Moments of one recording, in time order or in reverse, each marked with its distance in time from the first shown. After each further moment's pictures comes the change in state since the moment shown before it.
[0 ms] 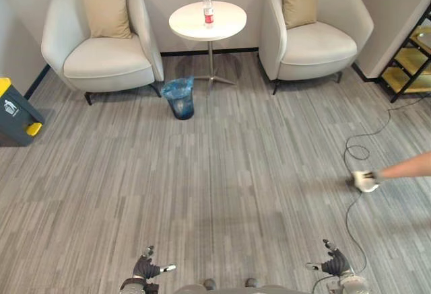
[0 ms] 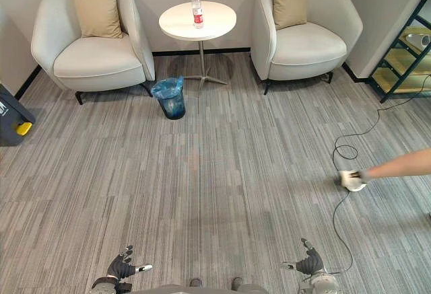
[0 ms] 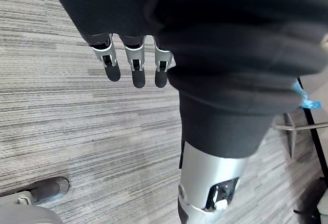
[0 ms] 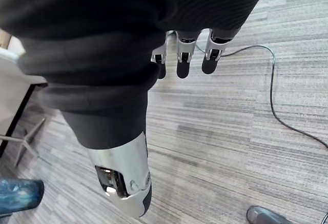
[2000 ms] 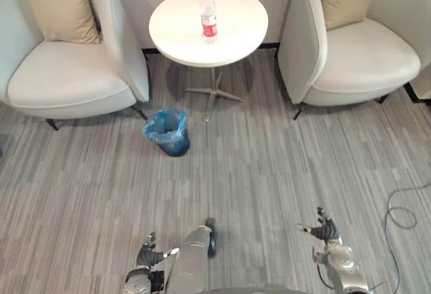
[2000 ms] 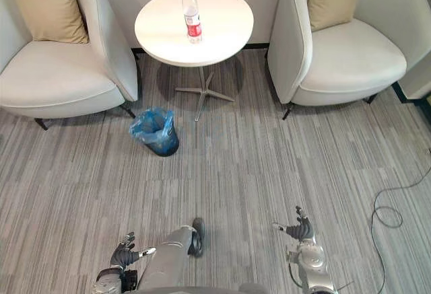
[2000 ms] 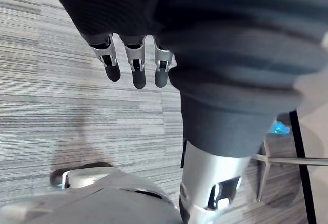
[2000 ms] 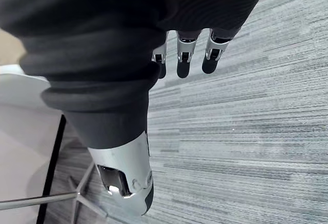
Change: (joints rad) left arm -0.026 -0.039 -0.005 -0.103 -0.066 0.037 0.036; right arm -0.143 0.124 -0.017 -0.048 0.193 0.022 -0.074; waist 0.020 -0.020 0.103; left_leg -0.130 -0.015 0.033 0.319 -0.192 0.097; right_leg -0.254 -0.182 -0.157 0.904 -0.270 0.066
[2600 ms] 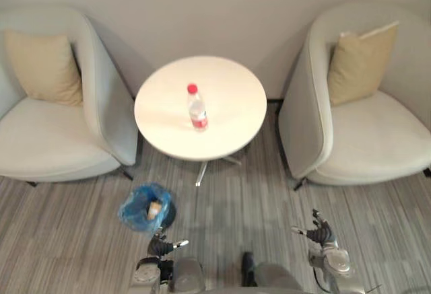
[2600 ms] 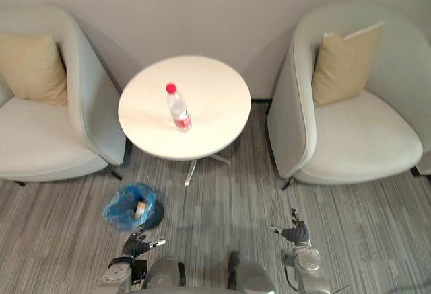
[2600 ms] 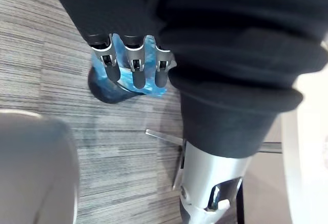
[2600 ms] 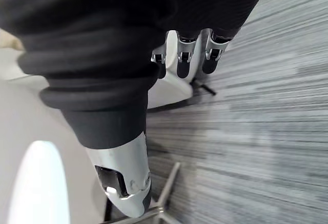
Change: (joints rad) left arm -0.056 -0.088 0.013 0.021 0.000 -0.003 0.010; right arm 0.004 0.001 -0.035 -0.137 0.012 -0.016 -0.024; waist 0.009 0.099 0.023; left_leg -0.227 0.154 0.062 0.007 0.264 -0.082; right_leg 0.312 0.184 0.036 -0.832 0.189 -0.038
